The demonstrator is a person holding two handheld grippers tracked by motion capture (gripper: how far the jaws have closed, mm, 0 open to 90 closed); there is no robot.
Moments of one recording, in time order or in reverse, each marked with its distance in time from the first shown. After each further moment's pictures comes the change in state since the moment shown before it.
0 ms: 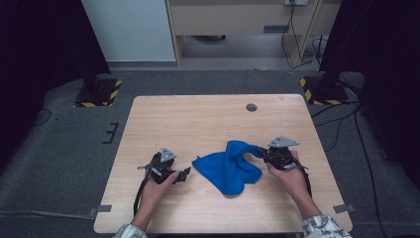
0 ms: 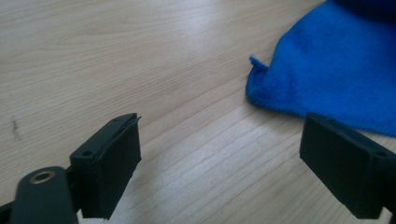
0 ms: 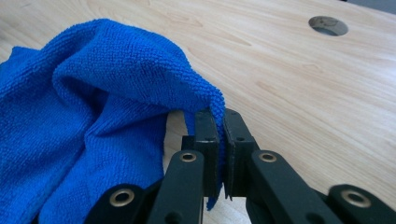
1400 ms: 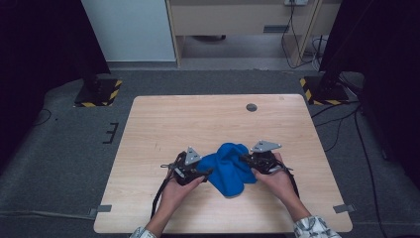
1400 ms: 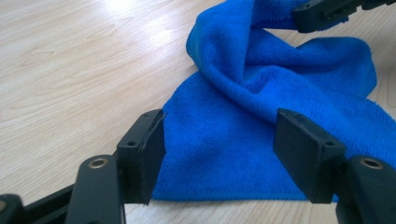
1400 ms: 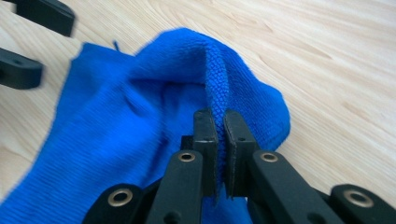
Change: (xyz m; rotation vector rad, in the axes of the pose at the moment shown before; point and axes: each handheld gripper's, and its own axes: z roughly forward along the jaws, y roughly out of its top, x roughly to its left) left arm -0.069 0.037 0.010 -0.054 -0.111 0.133; right arm 0.043 0.010 0.020 0.007 0.126 -0.071
